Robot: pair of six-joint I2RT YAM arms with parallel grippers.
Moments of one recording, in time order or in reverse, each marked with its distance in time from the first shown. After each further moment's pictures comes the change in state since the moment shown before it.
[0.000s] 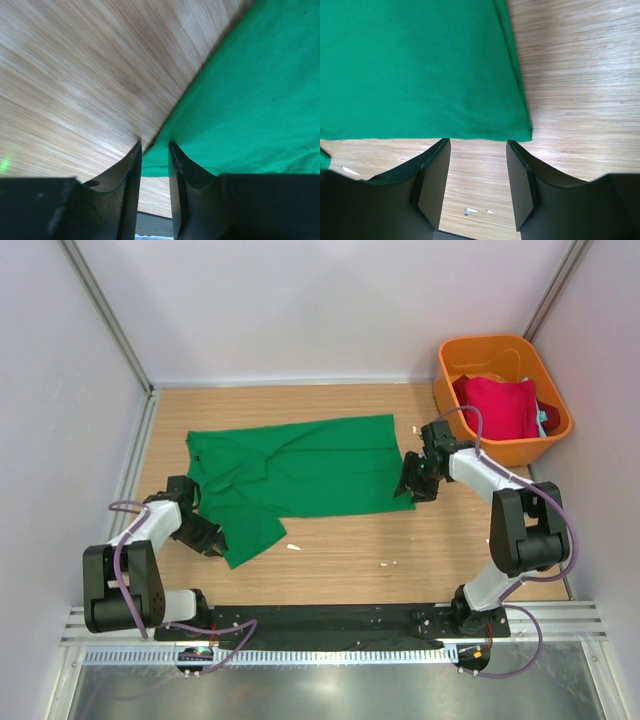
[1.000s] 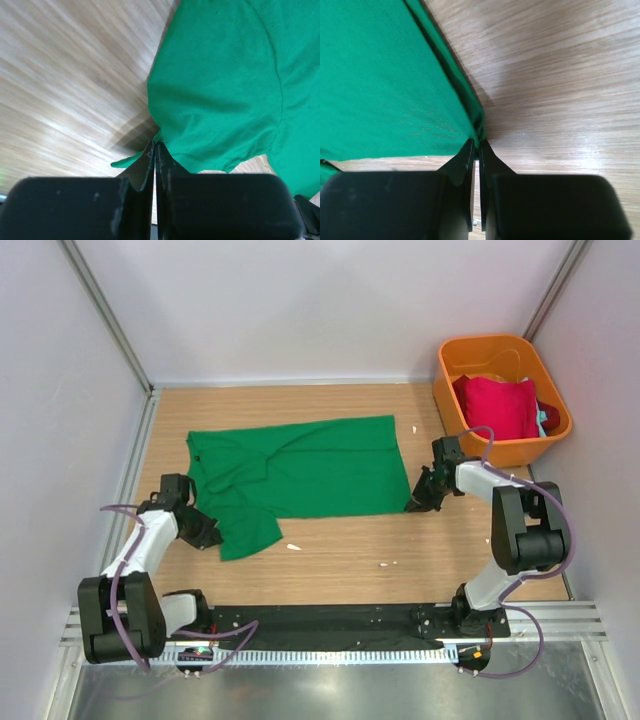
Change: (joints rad) left arm -0.001 -0.141 0.001 0.034 -0.005 0.022; right arm -0.085 0.020 -0.152 0.124 -0.052 0.146
